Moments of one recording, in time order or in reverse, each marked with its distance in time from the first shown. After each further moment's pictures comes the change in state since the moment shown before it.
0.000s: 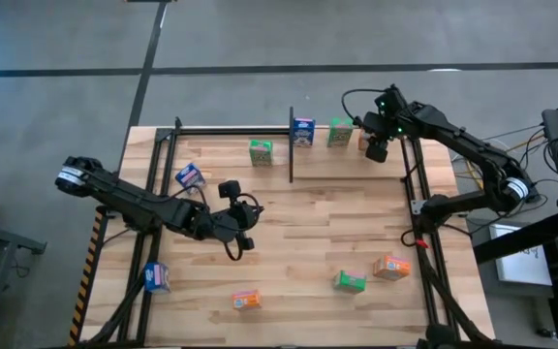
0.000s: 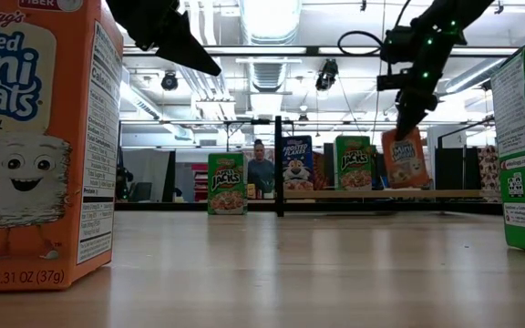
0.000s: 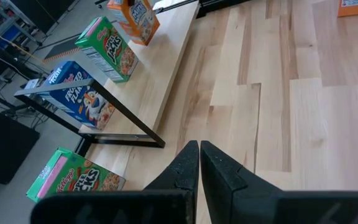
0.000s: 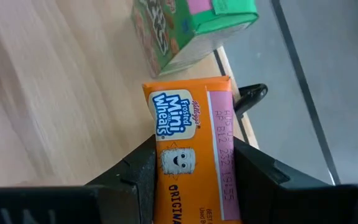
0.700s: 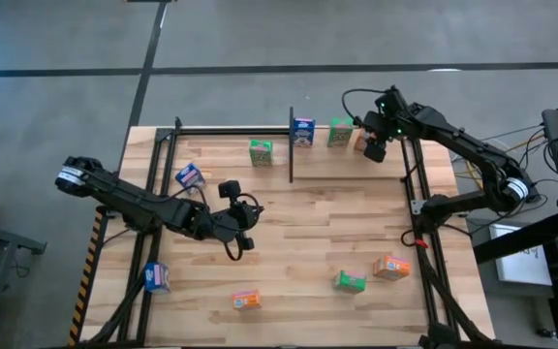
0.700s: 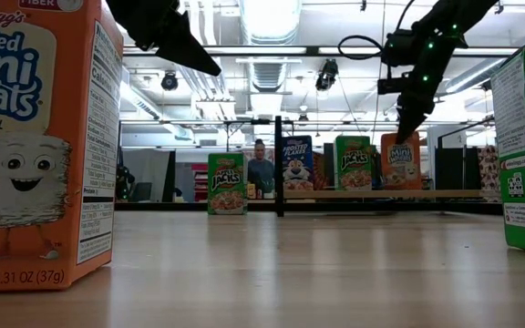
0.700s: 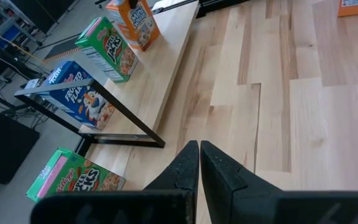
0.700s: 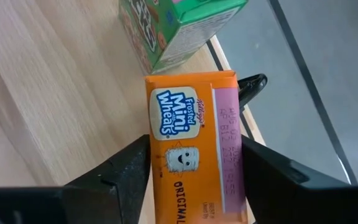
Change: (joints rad) left arm 0.000 0.000 0.000 0.000 0.000 0.000; right arm -0.007 -0.001 -0.027 0.029 0.010 0.076
